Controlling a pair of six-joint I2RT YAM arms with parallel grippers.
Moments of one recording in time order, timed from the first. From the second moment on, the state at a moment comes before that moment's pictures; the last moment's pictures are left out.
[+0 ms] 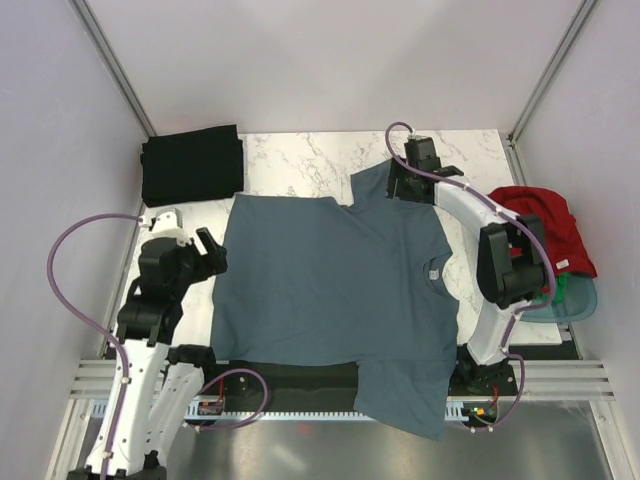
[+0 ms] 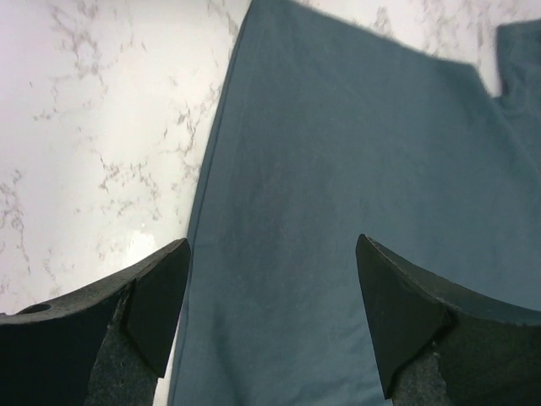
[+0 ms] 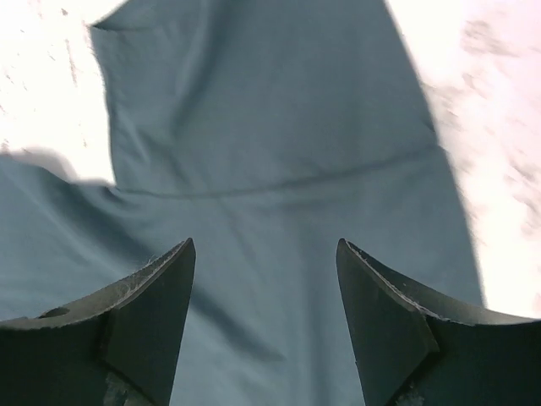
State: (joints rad) left arm -0.09 0.55 0.73 -0.66 -0.08 -0.33; right arm 0.28 1.88 1.43 -0.39 0.11 0.37
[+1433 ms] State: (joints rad) left arm -0.21 2.53 2.27 -0.65 0.12 -0.44; right arm 0.11 2.63 2.40 -0.63 0.12 0.41
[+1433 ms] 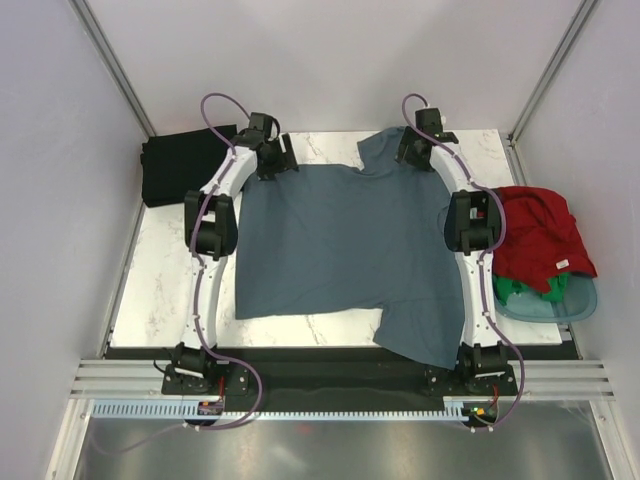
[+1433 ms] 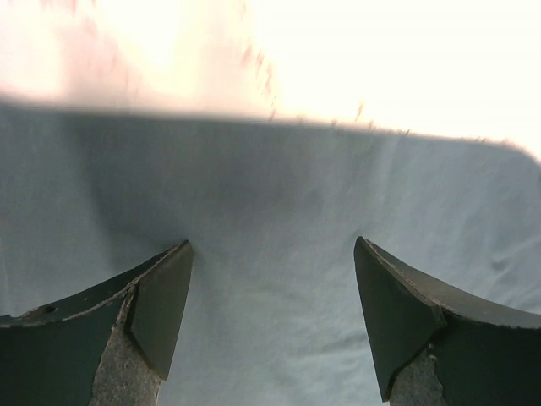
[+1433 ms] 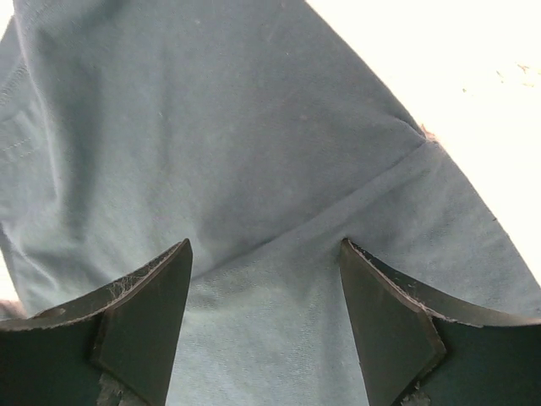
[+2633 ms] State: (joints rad) left arm -0.44 0.69 0.57 -0.89 -0.22 -1.02; right arm 0.47 1.24 0.70 -0.48 0.02 0.64
